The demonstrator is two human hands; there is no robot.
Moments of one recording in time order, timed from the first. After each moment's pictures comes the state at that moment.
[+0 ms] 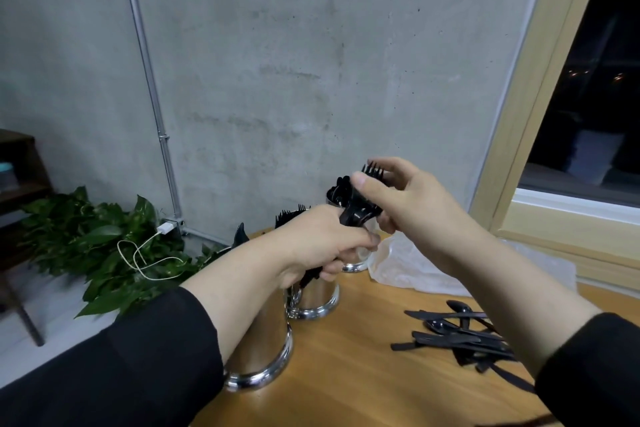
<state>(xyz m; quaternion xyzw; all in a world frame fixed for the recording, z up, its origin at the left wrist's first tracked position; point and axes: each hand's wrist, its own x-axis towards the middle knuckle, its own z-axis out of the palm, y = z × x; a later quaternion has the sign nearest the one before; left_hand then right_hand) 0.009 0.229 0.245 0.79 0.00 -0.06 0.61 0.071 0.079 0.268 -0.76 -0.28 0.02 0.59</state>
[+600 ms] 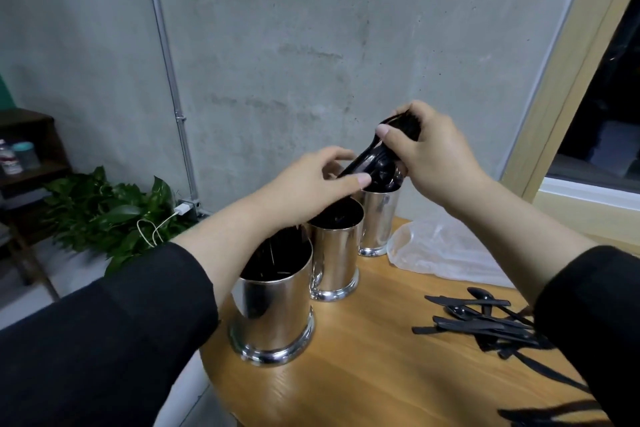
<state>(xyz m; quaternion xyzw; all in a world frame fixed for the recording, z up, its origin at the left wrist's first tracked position) 0.013 0.287 0.254 0.88 -0.02 0.15 0.45 0.097 0.117 0.286 -0.81 -0.31 -0.18 0.47</state>
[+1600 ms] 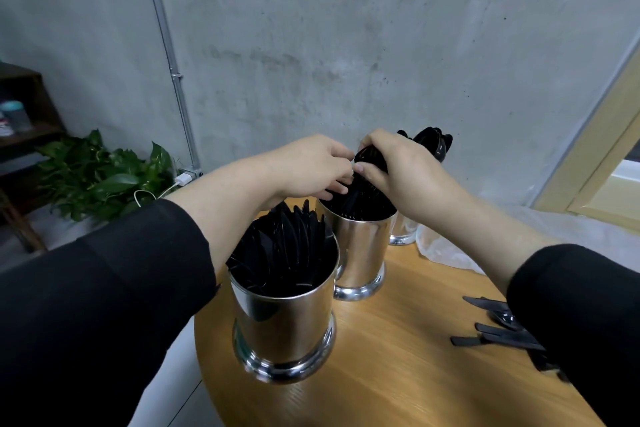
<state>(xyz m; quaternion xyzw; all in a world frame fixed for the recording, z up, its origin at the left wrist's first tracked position) 0.075 0.345 0.221 0.87 0.06 -0.02 0.48 0.172 0.185 0.194 -0.85 -0.45 -0.16 0.23</state>
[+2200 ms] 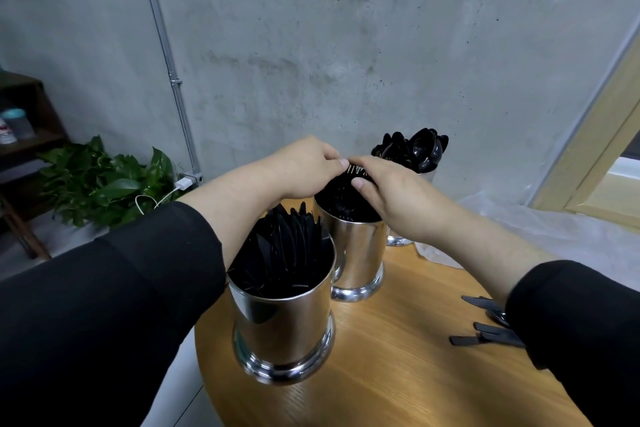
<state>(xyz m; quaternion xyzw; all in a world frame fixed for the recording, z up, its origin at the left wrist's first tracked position) 0.090 0.349 0.217 0.93 0.09 0.05 0.36 0.164 0.177 0.178 -0.85 -0.47 -0.05 0.22</state>
